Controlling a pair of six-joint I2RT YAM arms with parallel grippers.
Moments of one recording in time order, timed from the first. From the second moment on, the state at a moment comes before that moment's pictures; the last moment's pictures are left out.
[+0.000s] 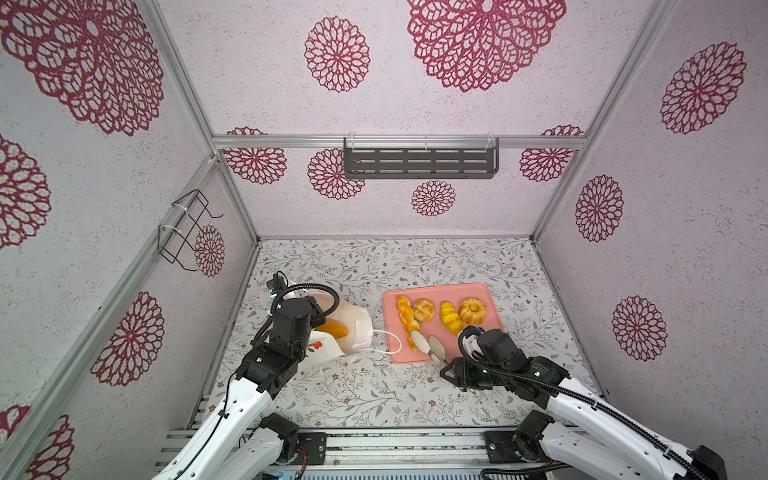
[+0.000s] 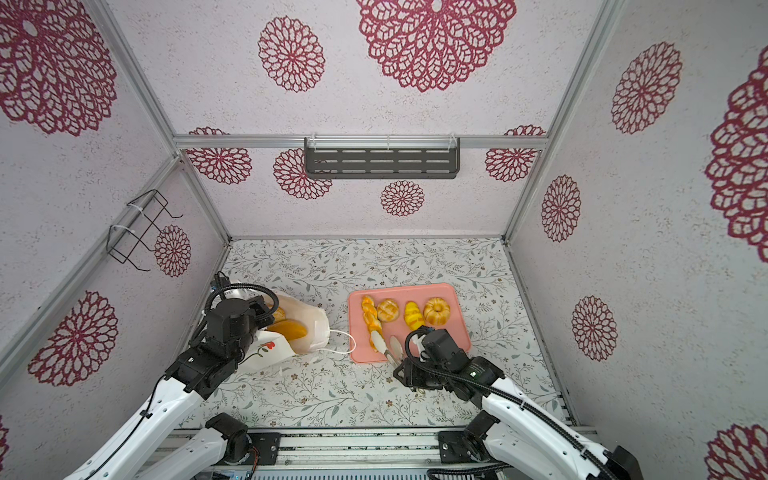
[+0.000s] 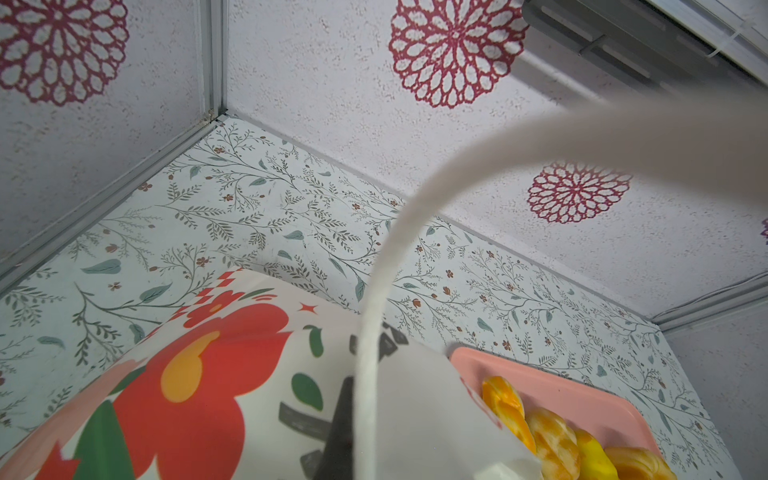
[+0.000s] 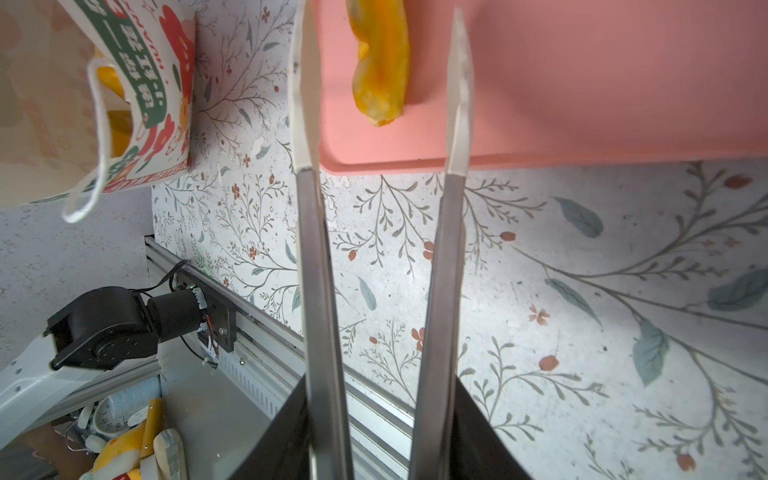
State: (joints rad) left arm -0.43 0.82 0.74 -0.36 -0.48 -0.63; right arm 0.73 0.81 0.59 -0.66 -0.31 0.78
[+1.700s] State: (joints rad) left arm -0.43 0.81 0.67 -0.26 -0.37 -0.53; right arm 0.72 1.17 0.89 -0.69 -0.25 0.62
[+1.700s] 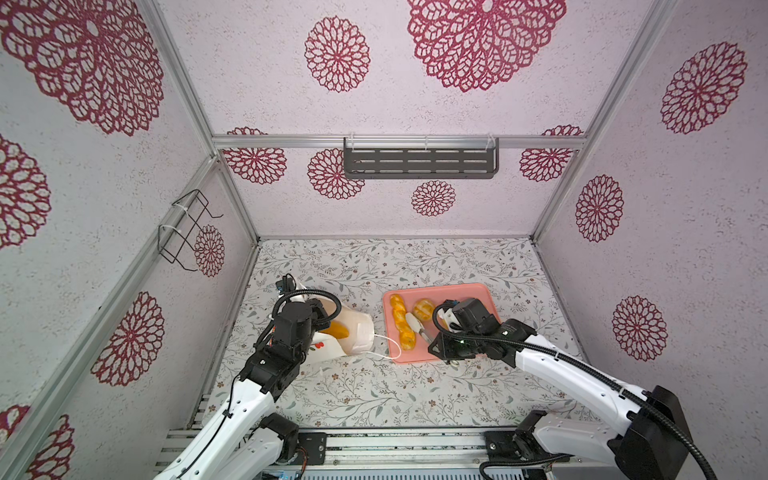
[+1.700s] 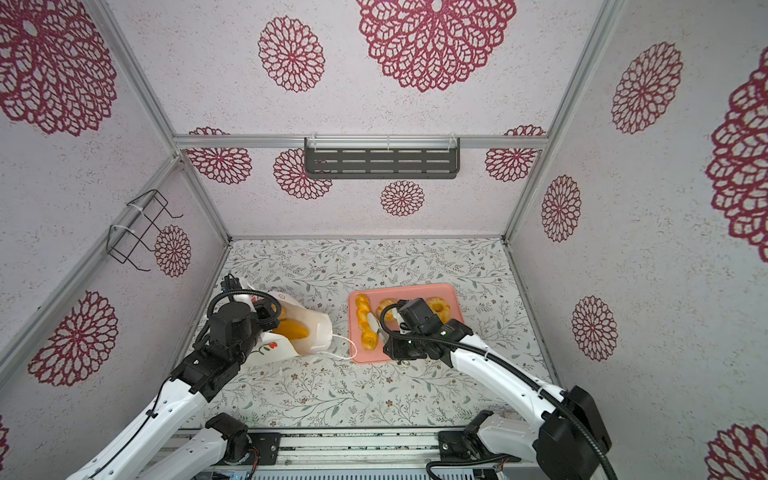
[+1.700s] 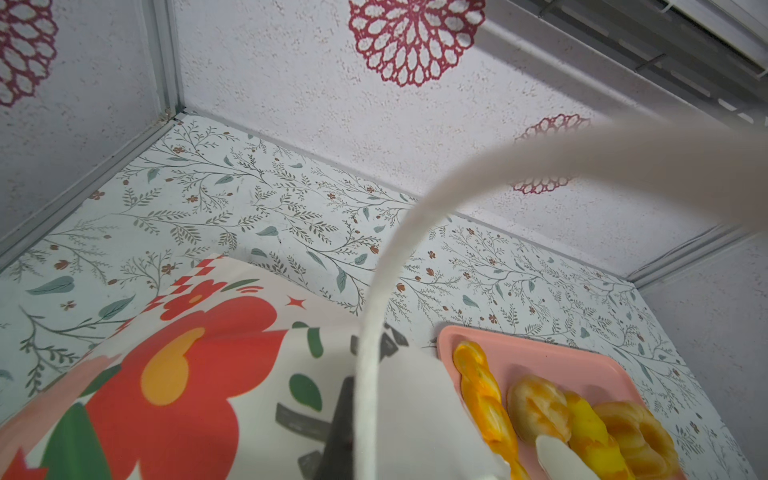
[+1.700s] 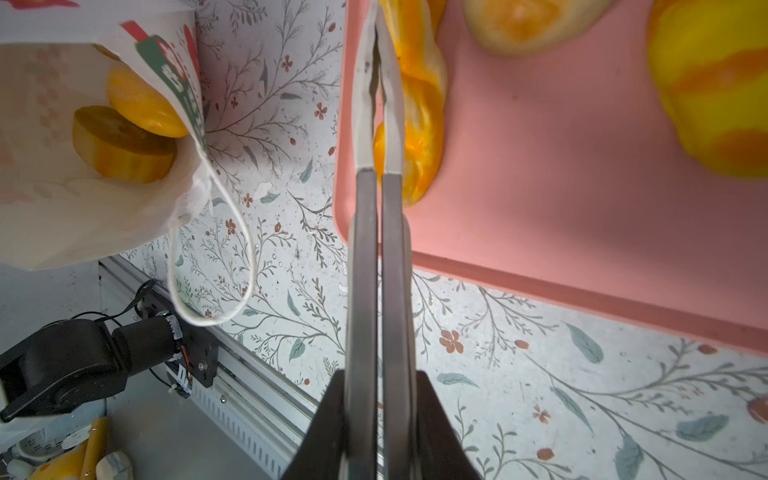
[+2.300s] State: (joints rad) left arm -0.44 0.96 0.78 -0.33 -0.23 -0.18; right arm 1.09 1.05 1.05 -0.83 -0.21 0.60
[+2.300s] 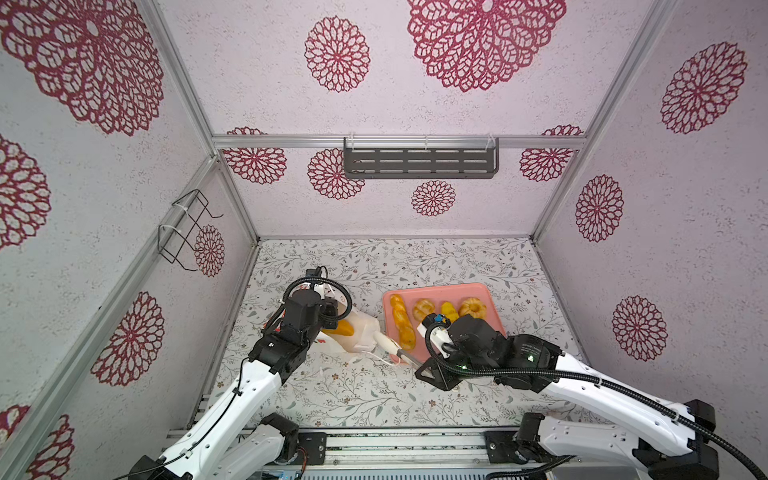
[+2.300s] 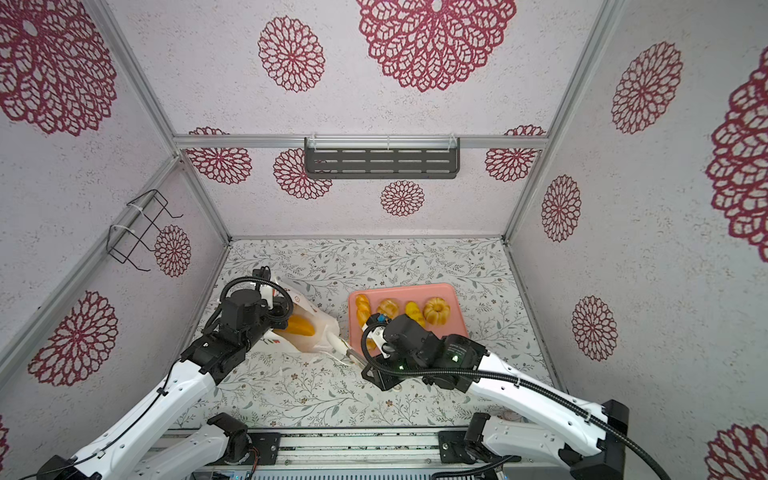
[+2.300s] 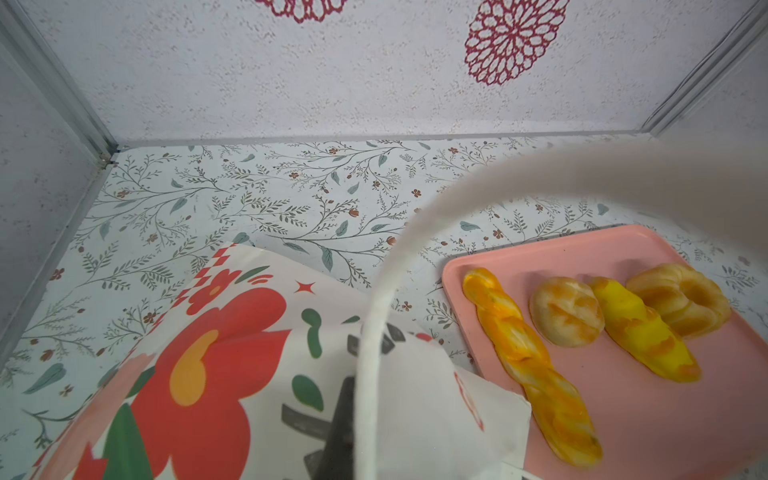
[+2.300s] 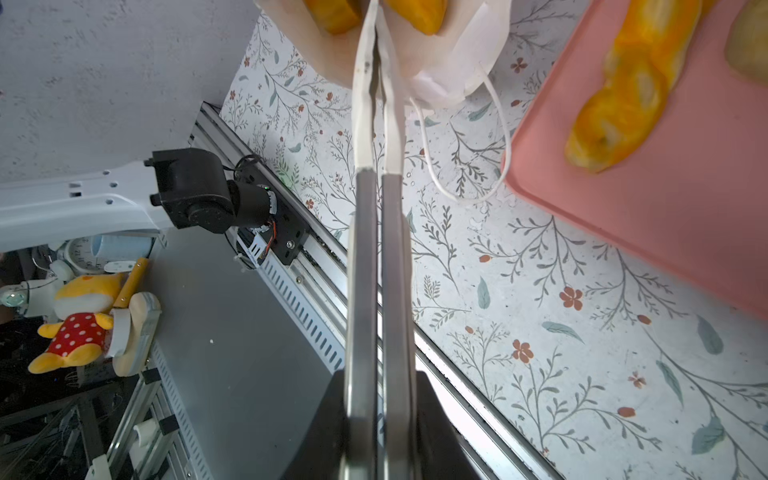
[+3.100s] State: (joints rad) left arm -0.55 1.05 0.84 -0.34 -0.24 0.05; right arm 1.09 1.32 1.11 -0.78 -0.08 0.46
